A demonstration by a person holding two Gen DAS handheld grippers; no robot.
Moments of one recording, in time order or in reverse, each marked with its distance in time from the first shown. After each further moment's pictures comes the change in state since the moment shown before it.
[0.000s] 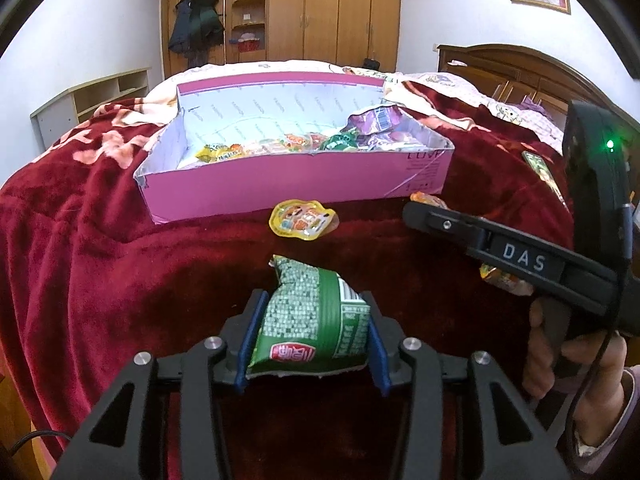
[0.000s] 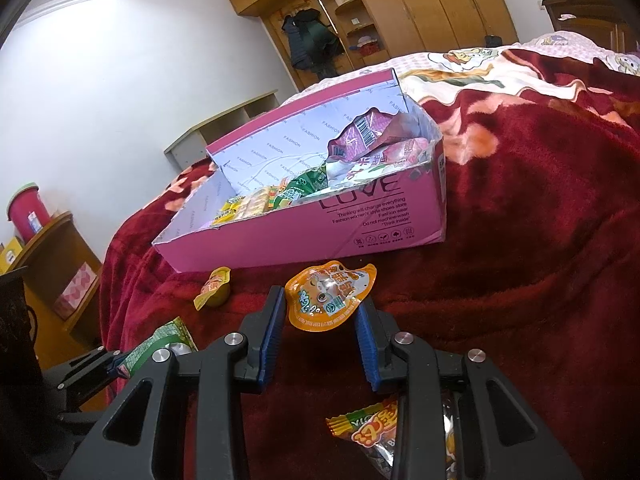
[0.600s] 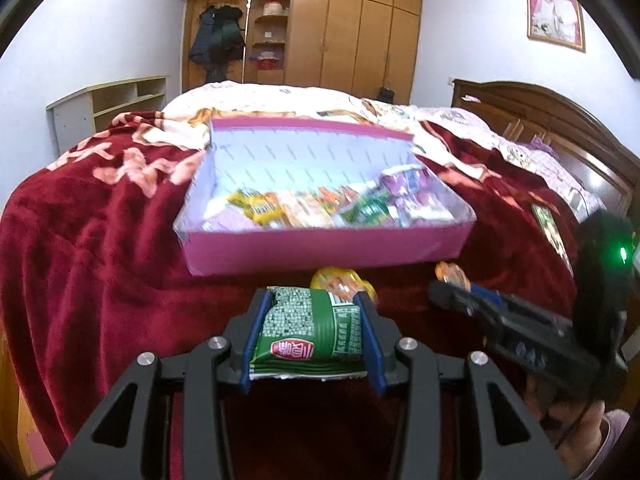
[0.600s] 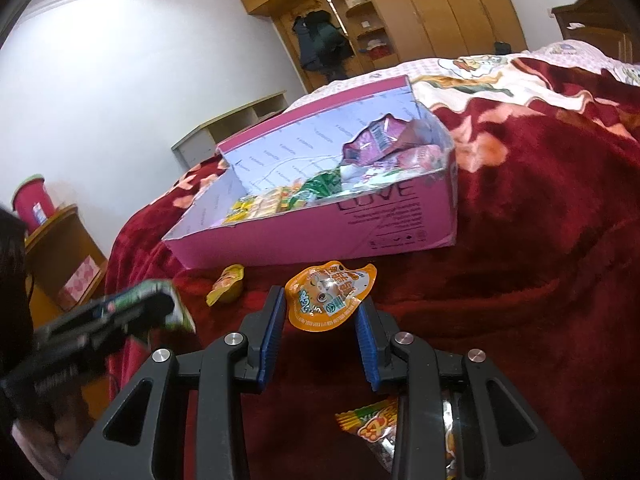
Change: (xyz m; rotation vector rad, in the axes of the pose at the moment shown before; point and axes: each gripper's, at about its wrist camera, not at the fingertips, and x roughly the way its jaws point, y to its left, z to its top) left arm -0.013 0.034 0.038 -0.087 -0.091 0.006; right arm -0.005 0.012 0.000 -0.049 -0.001 0.021
